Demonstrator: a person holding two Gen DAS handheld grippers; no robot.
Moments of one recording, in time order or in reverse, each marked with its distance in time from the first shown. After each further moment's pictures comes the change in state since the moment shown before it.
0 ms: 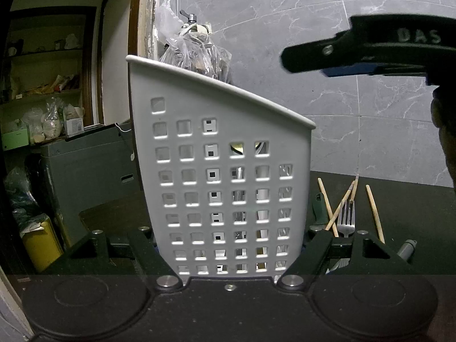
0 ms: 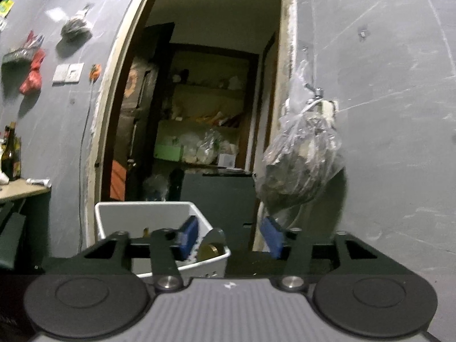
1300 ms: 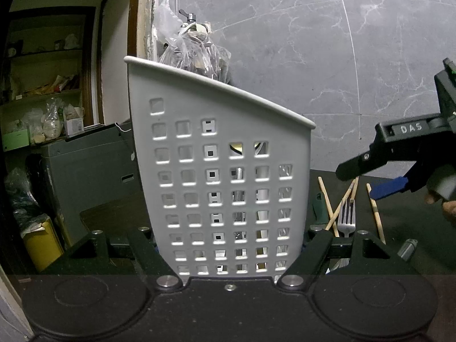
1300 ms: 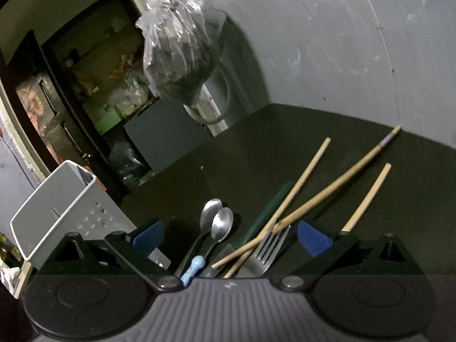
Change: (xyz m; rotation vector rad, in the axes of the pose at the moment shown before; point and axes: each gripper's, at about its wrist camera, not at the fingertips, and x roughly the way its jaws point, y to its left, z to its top) left arm 0.000 0.001 0.000 0.004 0.002 -0.001; right arm 0.033 -0.127 -0.081 0.665 0.460 -0.072
